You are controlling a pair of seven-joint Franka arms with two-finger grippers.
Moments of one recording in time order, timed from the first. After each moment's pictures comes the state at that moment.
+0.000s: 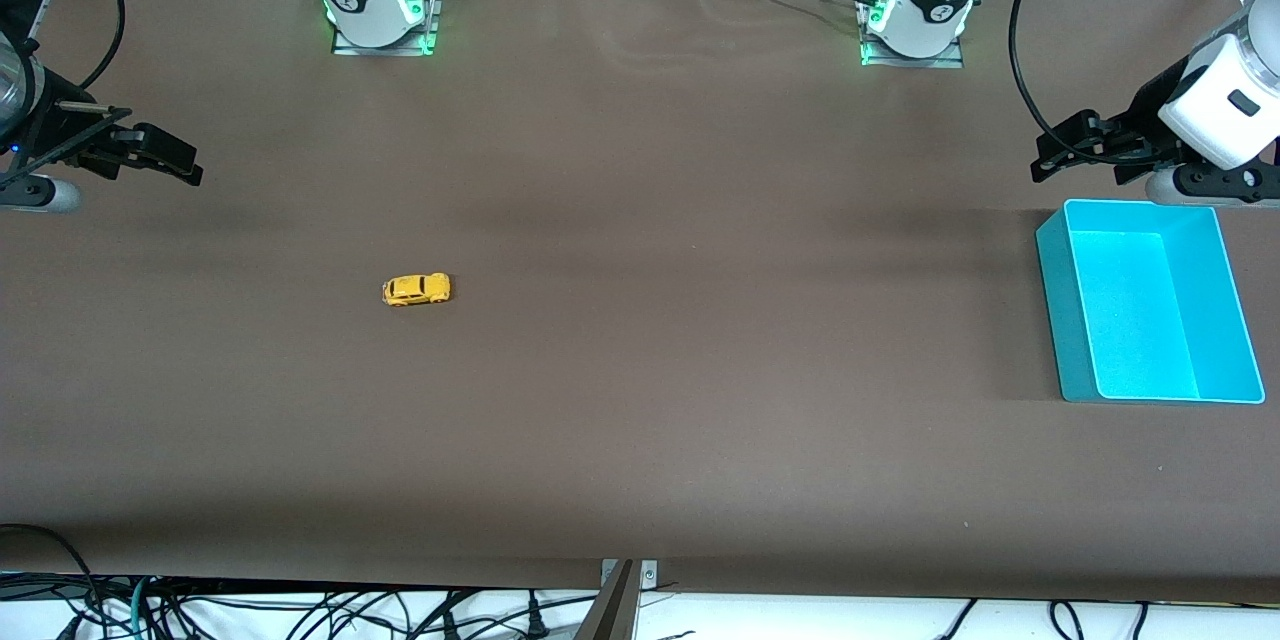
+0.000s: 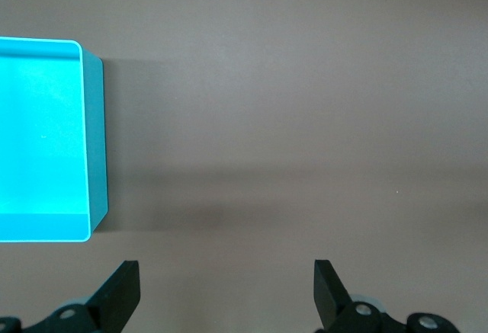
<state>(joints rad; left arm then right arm) -0.10 0.04 0.04 -1.55 -0.09 1.54 -0.09 0.07 0.03 -0.07 -1.63 0.00 1.60 0.08</state>
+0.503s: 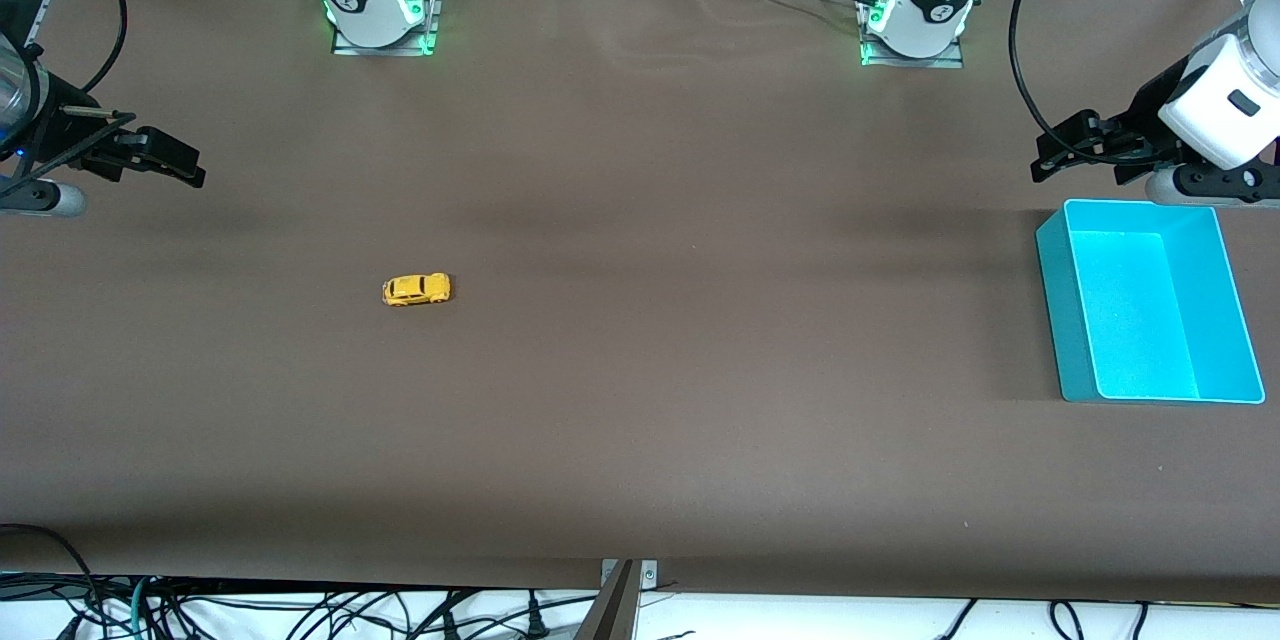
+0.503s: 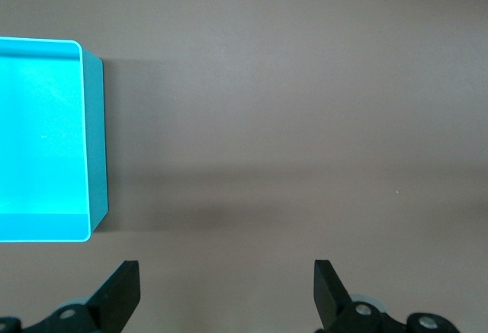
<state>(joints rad) -0.10 0.04 0.04 -1.55 -0.09 1.54 -0.09 0.07 0.04 -0.07 -1.63 0.00 1.59 0.07</state>
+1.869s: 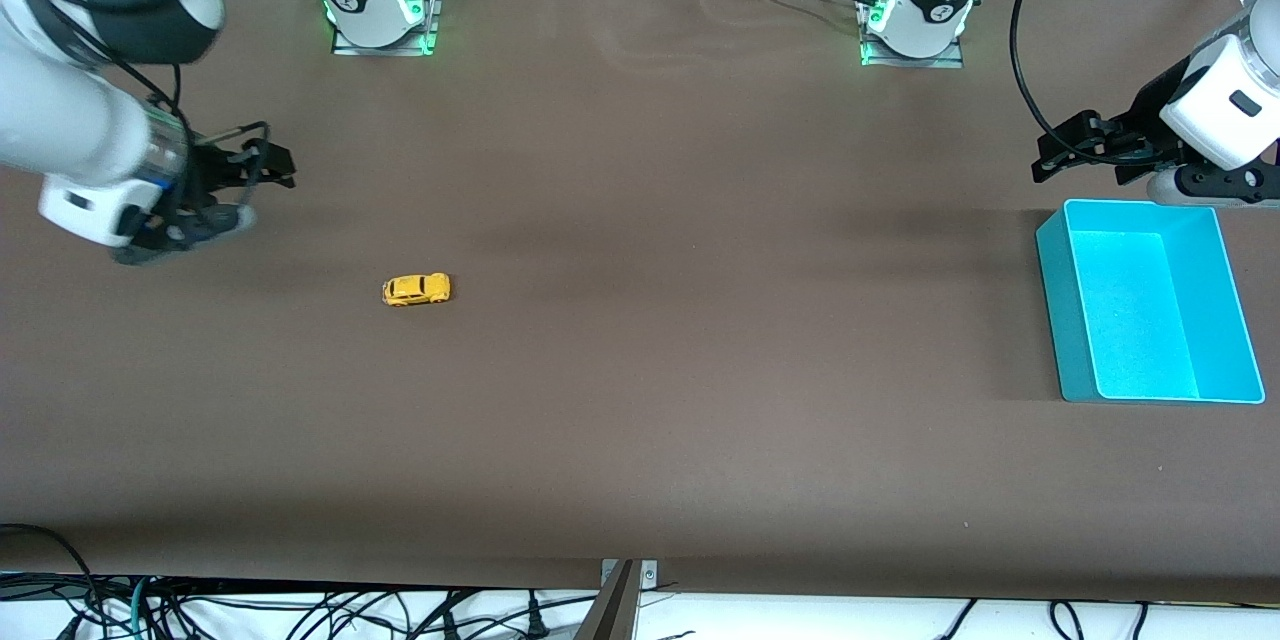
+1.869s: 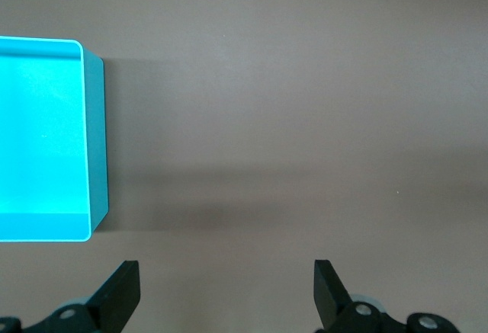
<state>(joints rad) -0.10 0.04 0.04 -1.55 -0.09 1.54 -0.09 0.19 0.17 -0.05 -1.65 0.00 1.58 -0.34</state>
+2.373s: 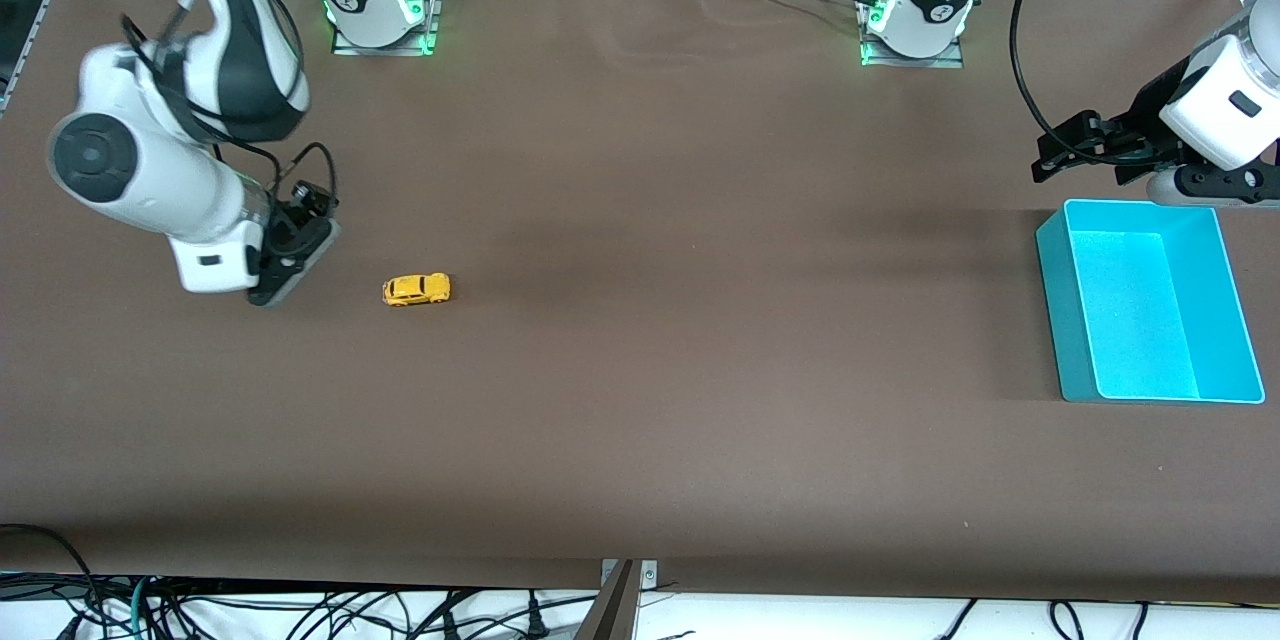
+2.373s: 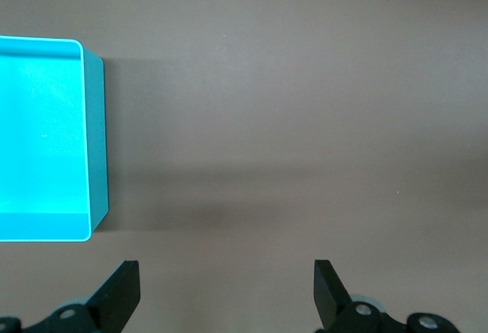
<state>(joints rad) -0.10 0.04 0.04 -1.55 -0.09 1.54 -0.09 0.21 0.23 -0.05 -1.91 0.00 2.04 -0.90</state>
